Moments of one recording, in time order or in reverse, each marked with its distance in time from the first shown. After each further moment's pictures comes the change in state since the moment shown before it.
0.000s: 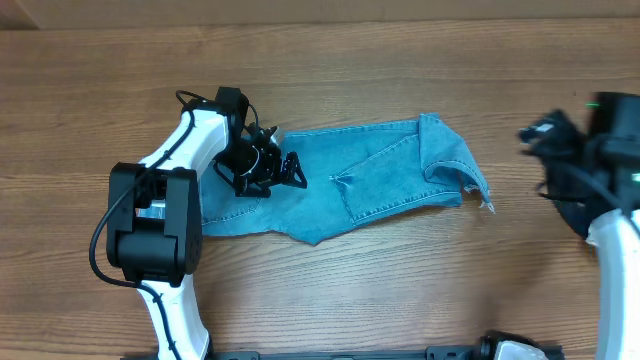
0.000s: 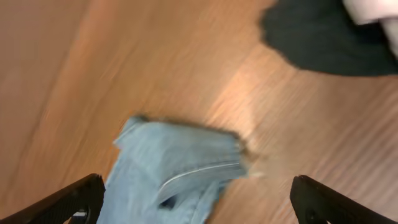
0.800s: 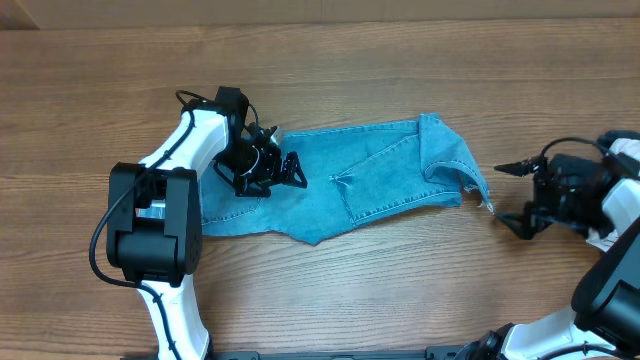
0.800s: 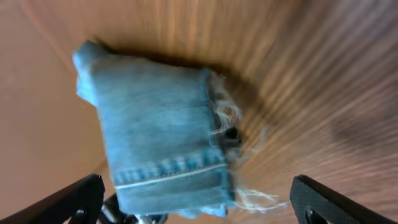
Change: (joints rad) left arm 0.000 0.000 0.000 0.003 0.000 0.000; right arm -0.302 0.498 -0.292 0.225 -0.807 -0.166
